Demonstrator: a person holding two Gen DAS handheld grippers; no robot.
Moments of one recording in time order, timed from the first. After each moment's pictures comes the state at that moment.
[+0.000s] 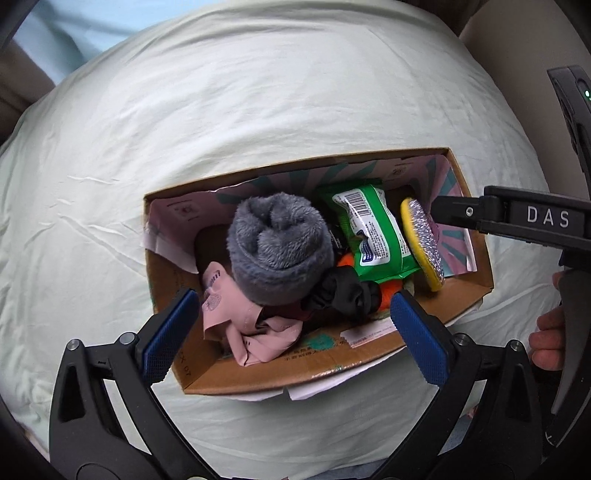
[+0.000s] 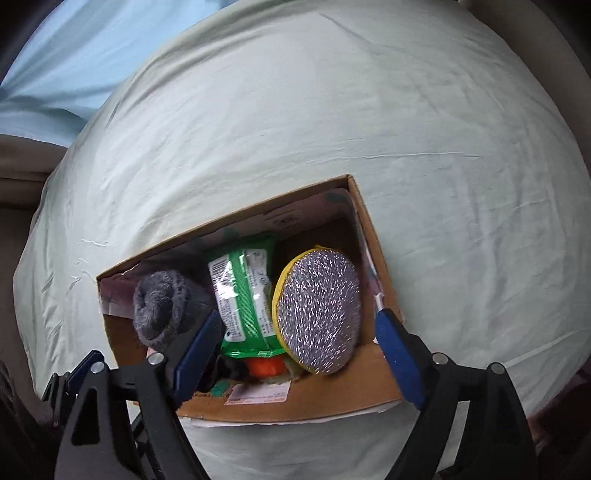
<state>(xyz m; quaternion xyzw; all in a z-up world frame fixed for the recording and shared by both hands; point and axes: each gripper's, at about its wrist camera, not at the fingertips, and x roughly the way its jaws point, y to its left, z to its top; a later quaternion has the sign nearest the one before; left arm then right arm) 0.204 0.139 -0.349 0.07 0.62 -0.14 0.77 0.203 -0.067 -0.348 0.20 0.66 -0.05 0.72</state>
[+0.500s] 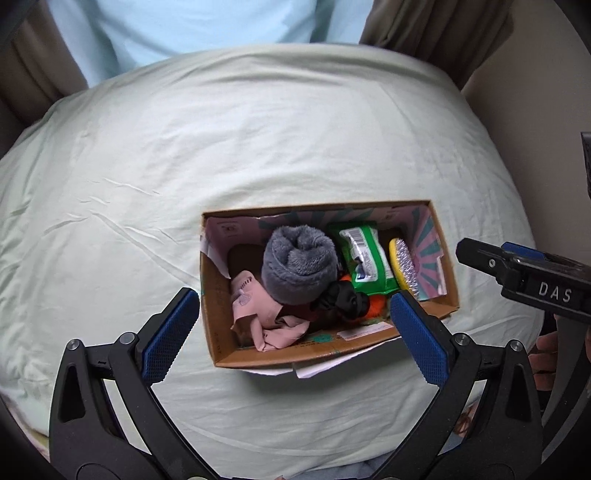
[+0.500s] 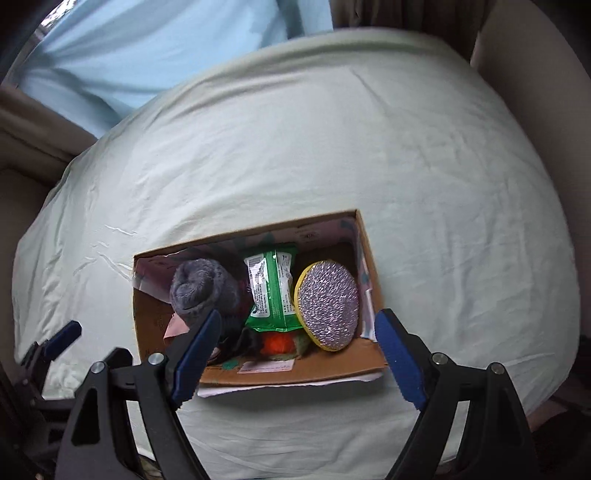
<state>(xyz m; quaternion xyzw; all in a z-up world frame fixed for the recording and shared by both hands) 0.181 0.181 -0.266 0.01 0.56 -0.12 0.82 0.168 -0.041 -0.265 0.12 0.60 -0.03 0.79</state>
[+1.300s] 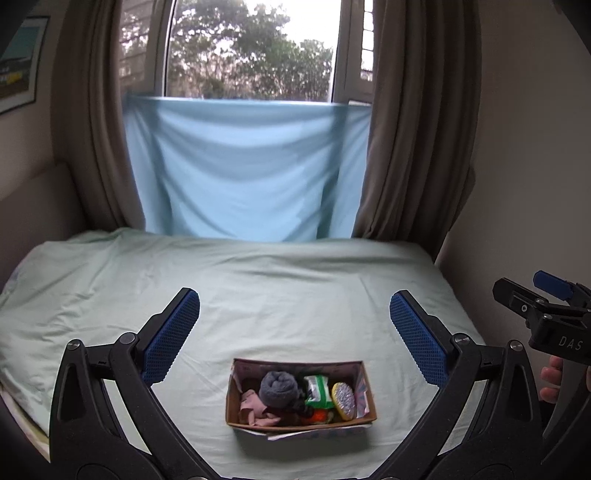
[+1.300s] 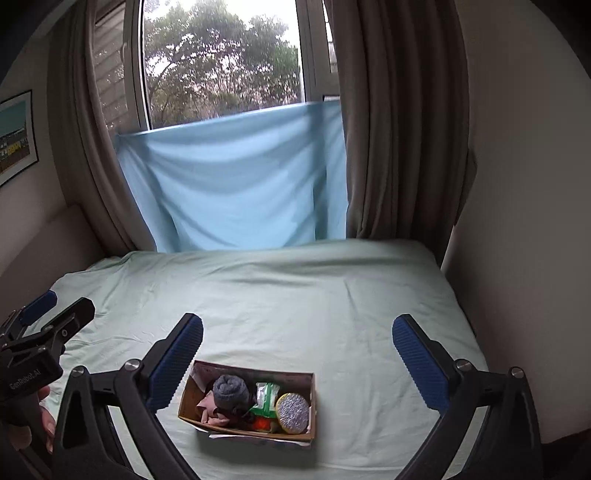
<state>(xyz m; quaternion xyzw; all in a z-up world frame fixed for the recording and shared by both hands) 0.048 0.156 0.008 -0.02 0.25 -0.07 0.96 0.038 -0.083 0.013 0.03 0.31 0.00 0.95</state>
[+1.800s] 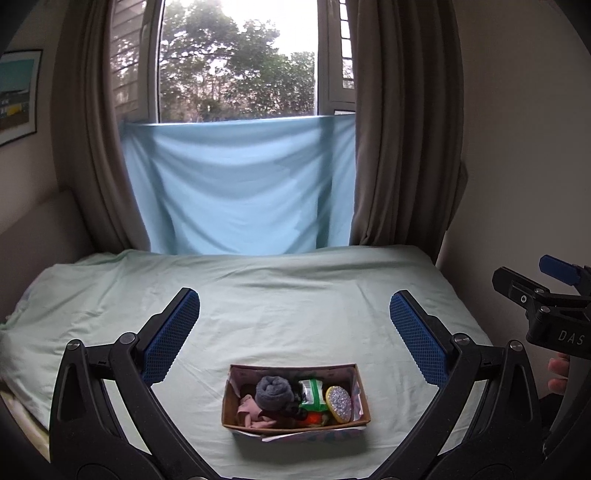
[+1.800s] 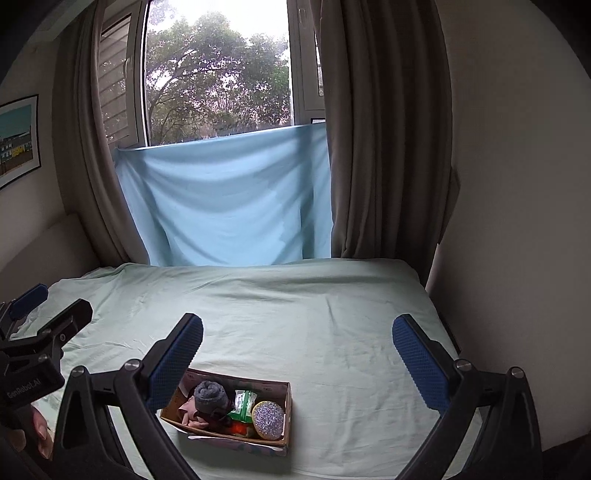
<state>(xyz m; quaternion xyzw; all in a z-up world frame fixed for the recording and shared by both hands) 0.014 0.104 0.015 0.01 0.23 -0.06 0.97 0.006 -0.122 0.024 0.02 0.27 -0.01 0.96</state>
